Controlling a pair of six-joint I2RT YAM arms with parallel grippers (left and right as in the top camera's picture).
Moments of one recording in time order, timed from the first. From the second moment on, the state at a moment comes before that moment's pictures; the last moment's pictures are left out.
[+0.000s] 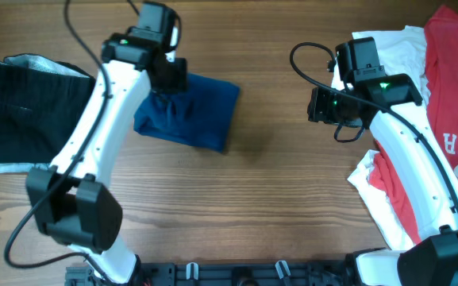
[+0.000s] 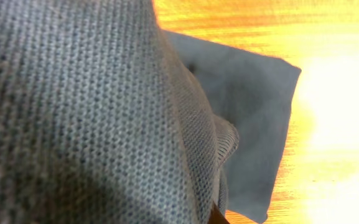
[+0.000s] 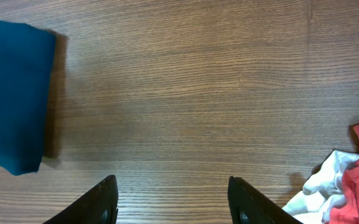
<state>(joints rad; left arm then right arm) -0.28 1.84 1.69 -1.06 -0.06 -0.22 0.18 1.54 1.34 -1.01 -0.04 0.30</state>
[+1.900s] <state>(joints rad) -0.21 1.87 1.72 -1.00 0.20 -0.27 0.18 1.54 1.34 -1.02 -0.04 0.30</state>
